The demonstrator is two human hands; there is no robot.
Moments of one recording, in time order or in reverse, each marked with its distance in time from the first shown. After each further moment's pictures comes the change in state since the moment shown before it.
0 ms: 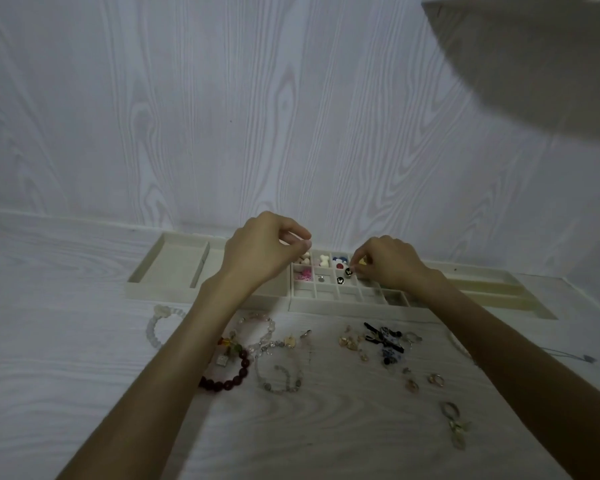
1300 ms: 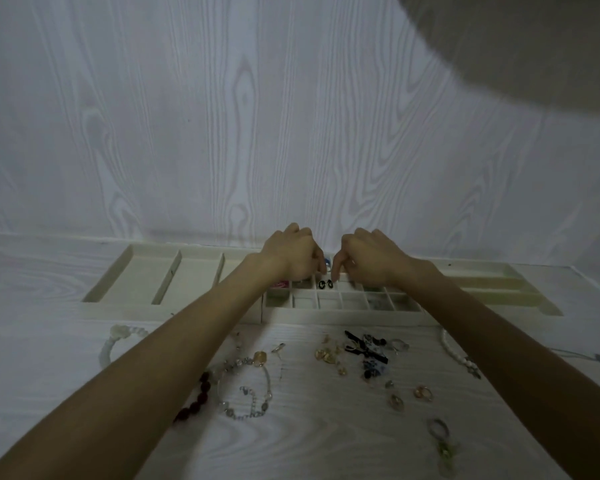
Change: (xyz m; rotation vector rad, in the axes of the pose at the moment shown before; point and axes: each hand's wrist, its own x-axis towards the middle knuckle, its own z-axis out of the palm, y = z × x) left_hand 0.074 0.011 0.082 0.549 -0.448 0.162; right_hand 0.018 0.020 0.005 -0.044 -0.112 -0.223
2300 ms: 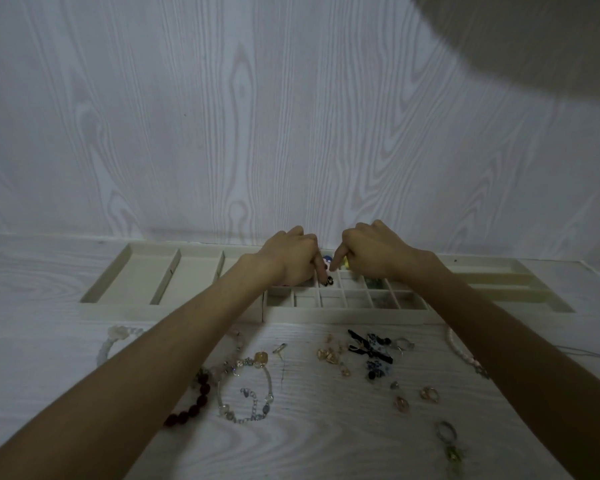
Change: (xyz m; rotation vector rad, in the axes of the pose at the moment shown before) left_hand 0.001 -0.006 0.006 0.068 -0.001 0.110; right_hand 0.010 0.005 0.000 -0.028 0.008 -0.003
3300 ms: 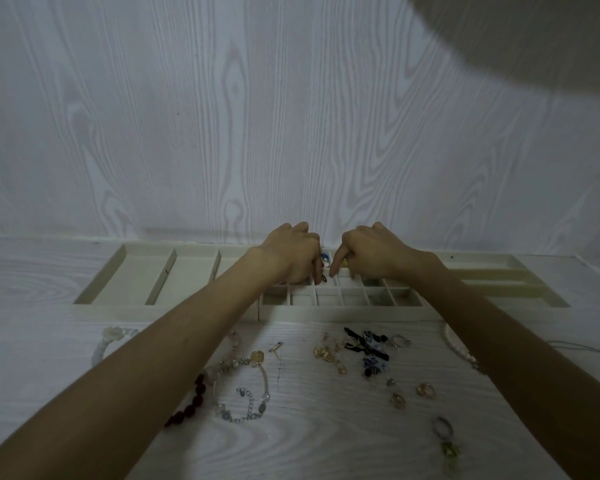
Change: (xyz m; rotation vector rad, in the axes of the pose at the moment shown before) left_hand 0.007 0.006 -0.003 0.293 -0.037 0.057; right_hand -0.004 0.003 0.003 0.085 -0.032 0.021
